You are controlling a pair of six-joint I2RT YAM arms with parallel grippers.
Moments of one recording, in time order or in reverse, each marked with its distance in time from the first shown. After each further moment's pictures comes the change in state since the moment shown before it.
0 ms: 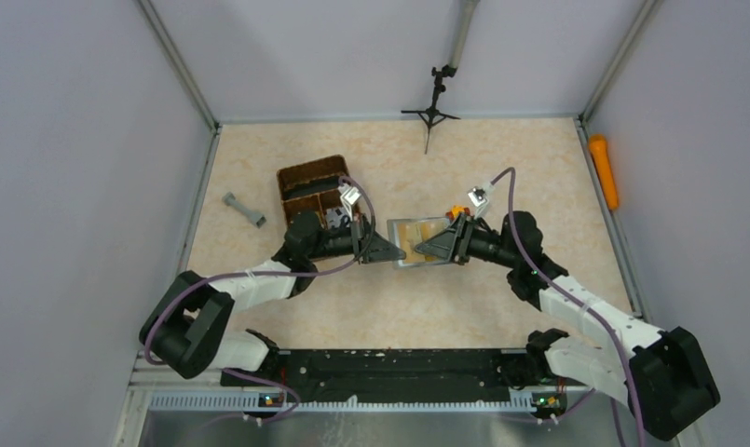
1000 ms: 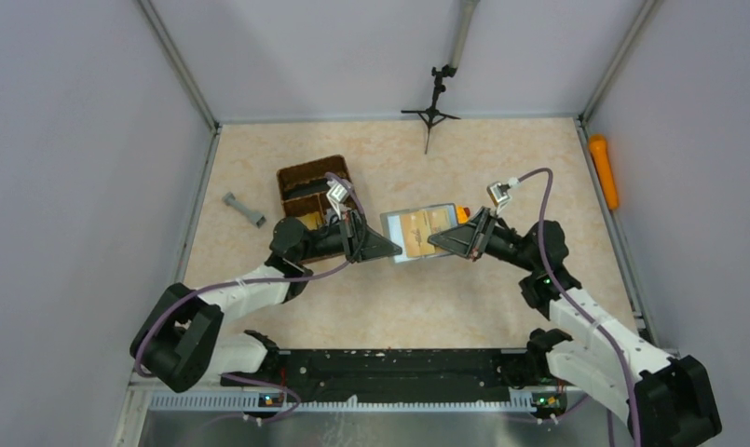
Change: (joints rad) left arm 0.005 -0.072 -0.034 0.229 0.009 -0.100; right arm -0.087 -0.106 -0.076 0.294 -0.126 0.301
